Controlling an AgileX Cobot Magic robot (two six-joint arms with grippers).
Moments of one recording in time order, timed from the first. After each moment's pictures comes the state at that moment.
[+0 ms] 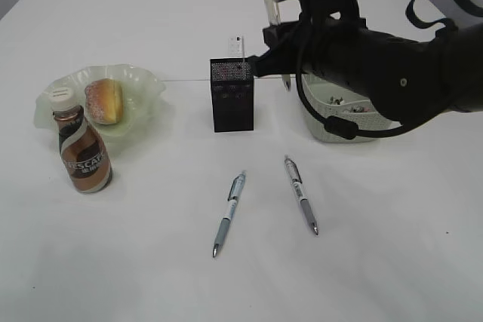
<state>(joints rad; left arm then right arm) -0.23 1.44 -1.57 0.29 1.25 -0.26 0.45 1.78 -1.05 0.19 -0.37 -0.29</state>
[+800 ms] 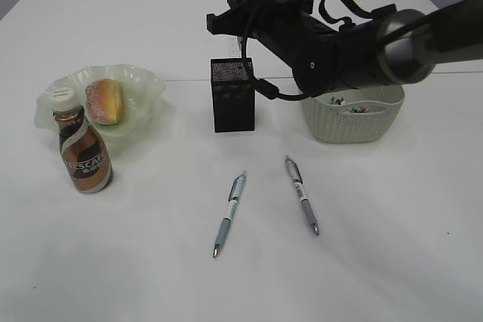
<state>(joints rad) -0.23 1.44 -1.57 0.29 1.24 -0.26 0.45 2.11 -1.45 0.19 -0.57 -0.18</state>
